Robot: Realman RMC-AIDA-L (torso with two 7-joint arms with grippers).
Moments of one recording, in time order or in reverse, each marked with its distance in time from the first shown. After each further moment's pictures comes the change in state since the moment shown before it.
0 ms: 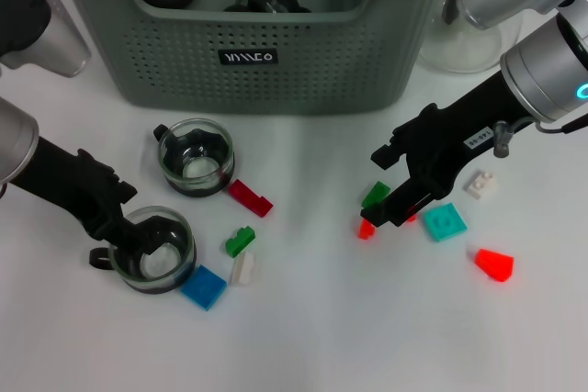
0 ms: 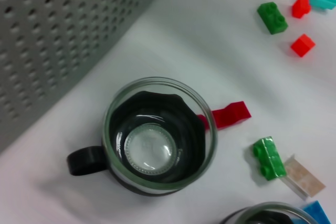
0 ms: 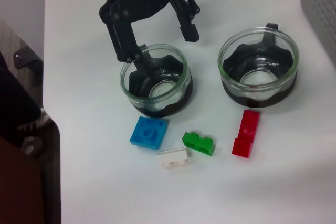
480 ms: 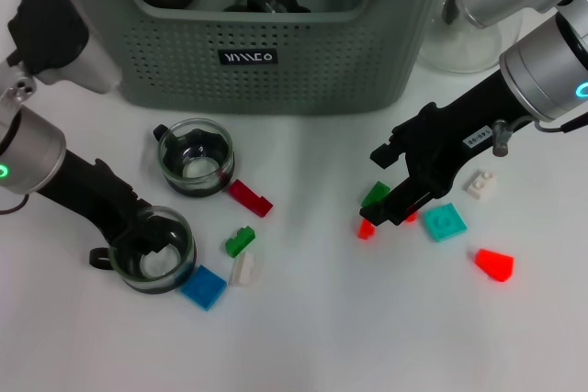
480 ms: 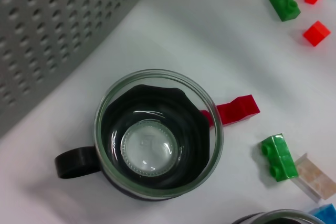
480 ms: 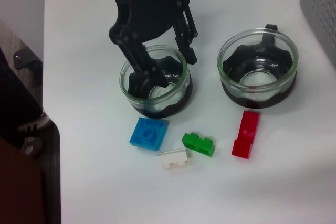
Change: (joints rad) left arm 0.011 -0.004 0.101 -0.048 0.002 -0.088 -0.051; right arm 0.002 0.000 0.000 0.000 0.001 0.001 0.003
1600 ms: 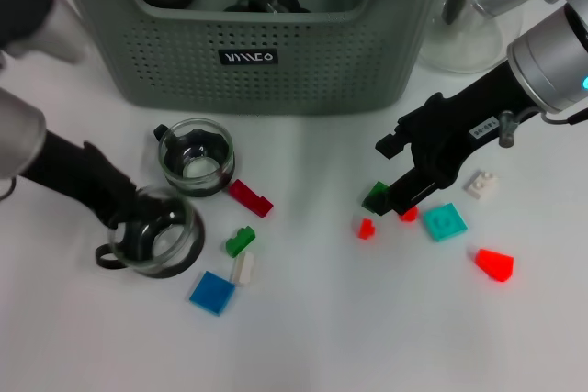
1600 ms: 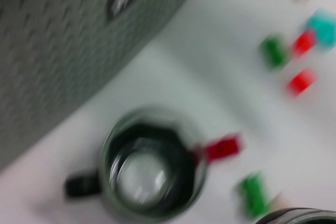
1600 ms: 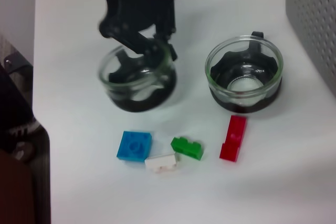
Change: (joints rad) left arm 0.020 0.005 -0.058 0.103 -0.065 0.072 -0.060; right arm -0.002 -0.009 0.011 -0.011 0.000 0.003 0.001
